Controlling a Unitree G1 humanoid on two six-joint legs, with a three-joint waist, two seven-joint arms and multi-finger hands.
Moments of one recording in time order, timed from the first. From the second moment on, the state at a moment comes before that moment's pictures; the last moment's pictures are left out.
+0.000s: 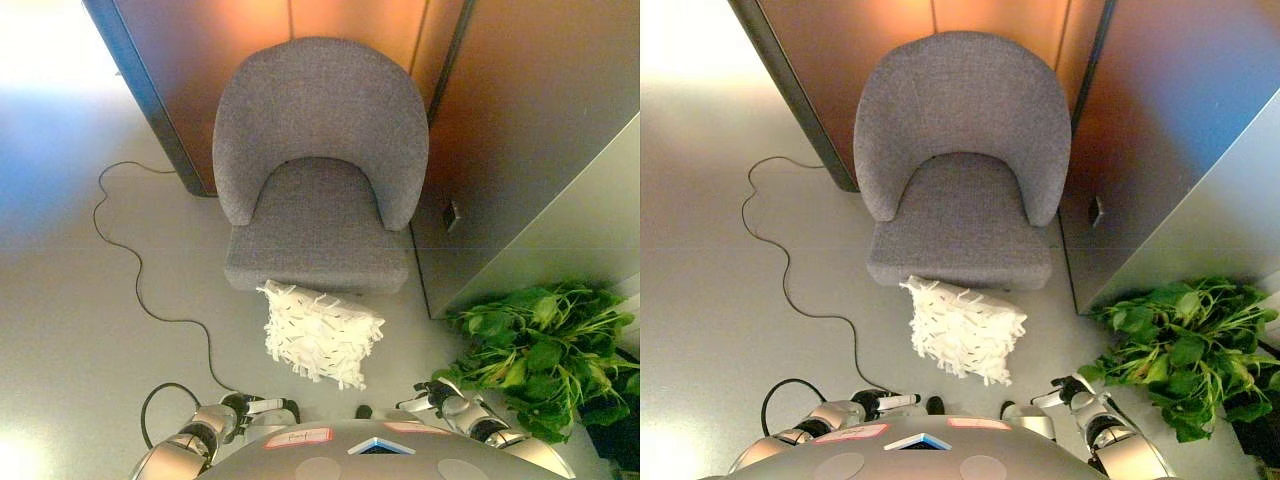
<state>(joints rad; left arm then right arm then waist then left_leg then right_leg) -0.03 0.21 -0.31 1.23 0.01 0.20 -0.13 -0.03 -0.23 0.32 1.22 -0.21 0.17 0.01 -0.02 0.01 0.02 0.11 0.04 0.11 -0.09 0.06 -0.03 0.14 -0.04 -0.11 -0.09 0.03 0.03</state>
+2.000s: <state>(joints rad) -0.02 0.41 -0.34 0.69 -0.60 -0.09 -0.20 -0.67 -0.67 0.41 0.95 -0.22 0.33 -0.45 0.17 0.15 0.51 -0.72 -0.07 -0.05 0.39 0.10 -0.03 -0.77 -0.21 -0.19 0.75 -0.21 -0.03</state>
